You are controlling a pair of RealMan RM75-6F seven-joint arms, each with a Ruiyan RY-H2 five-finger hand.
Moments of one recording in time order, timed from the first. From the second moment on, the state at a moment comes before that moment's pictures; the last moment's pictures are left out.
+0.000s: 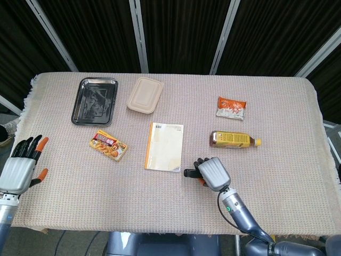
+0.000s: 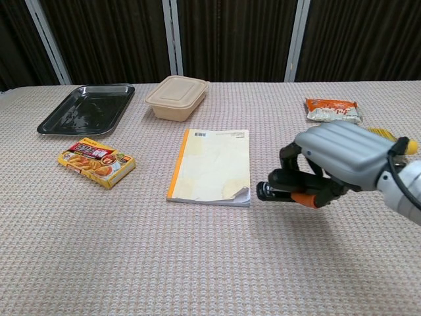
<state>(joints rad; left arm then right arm) -0.22 -1.19 -0.06 -1.52 1.44 1.36 0.21 0.51 -1.66 0.15 -1.50 -1.42 1.09 -0.58</state>
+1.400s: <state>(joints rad) -0.26 -1.19 -0.08 -1.46 1.33 1.23 0.16 0.97 -1.95 0.36 -1.28 -1.02 0.85 -0.87</state>
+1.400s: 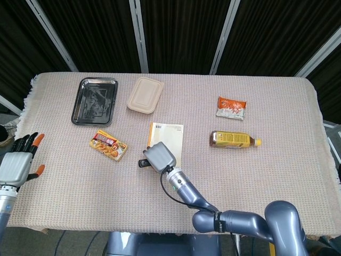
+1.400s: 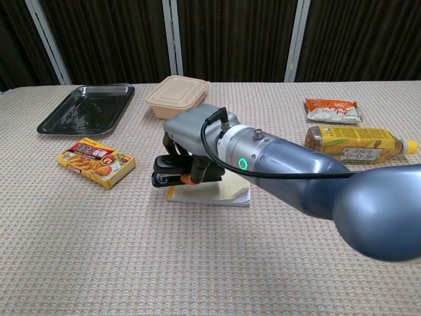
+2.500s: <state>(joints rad) -0.28 -1.21 -0.08 -1.46 1.31 1.22 0.21 1.02 -1.91 0.29 -1.19 -0.97 0.85 -0.76</state>
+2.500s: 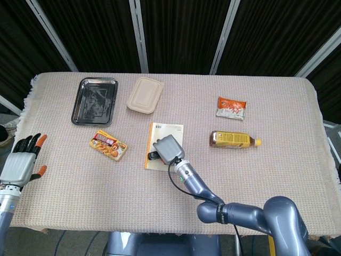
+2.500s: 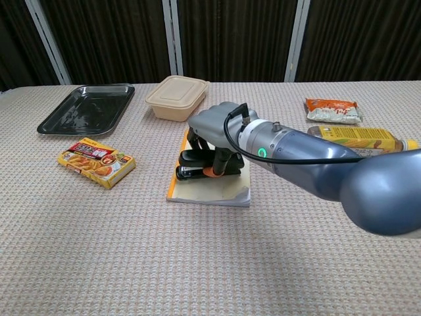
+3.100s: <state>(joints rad) -0.27 -1.20 -0.07 -1.47 1.34 1.25 0.19 1.01 -1.84 0.27 -1.34 -0.89 0.92 -0.83</state>
